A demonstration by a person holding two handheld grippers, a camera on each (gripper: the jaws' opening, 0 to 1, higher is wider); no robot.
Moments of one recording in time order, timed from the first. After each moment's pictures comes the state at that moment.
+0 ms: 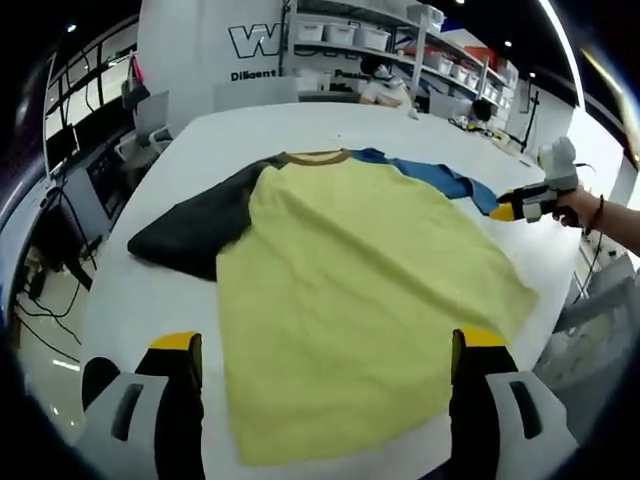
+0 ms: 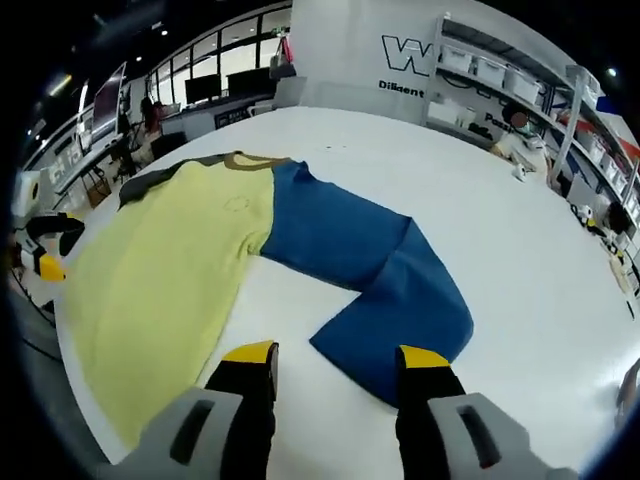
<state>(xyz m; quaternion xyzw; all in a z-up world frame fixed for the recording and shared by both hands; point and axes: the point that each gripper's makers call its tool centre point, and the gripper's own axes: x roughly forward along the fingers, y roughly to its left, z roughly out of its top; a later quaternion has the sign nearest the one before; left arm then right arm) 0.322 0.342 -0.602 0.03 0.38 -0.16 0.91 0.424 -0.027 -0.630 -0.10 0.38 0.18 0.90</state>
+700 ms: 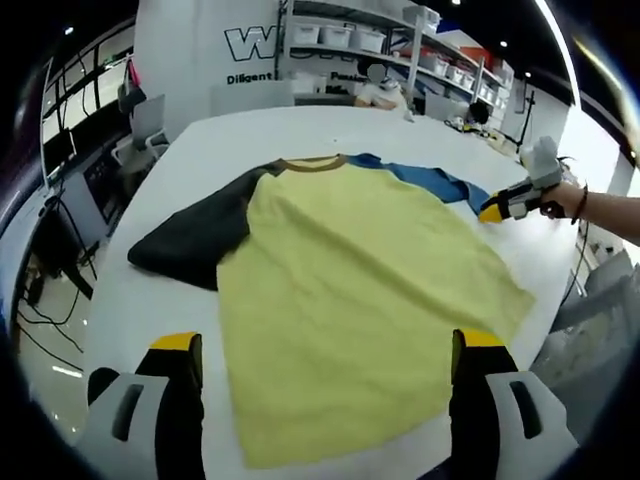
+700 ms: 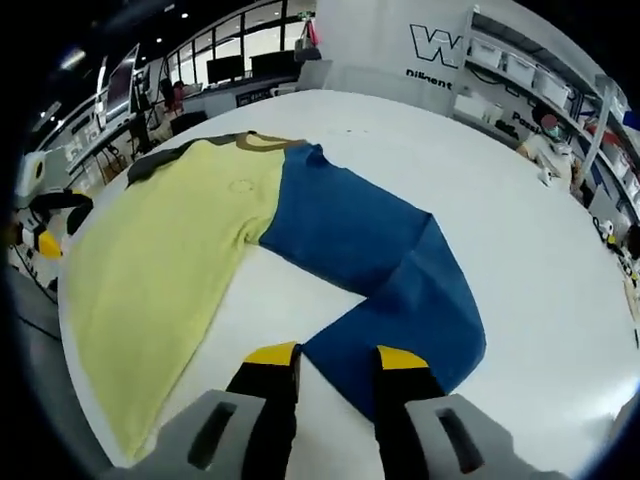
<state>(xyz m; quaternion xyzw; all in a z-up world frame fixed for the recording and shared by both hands) 0.322 0.337 -0.591 0.03 0.38 -0.17 0.91 0.425 -0.019 -0.643 -0.10 0.42 0.21 0.88</state>
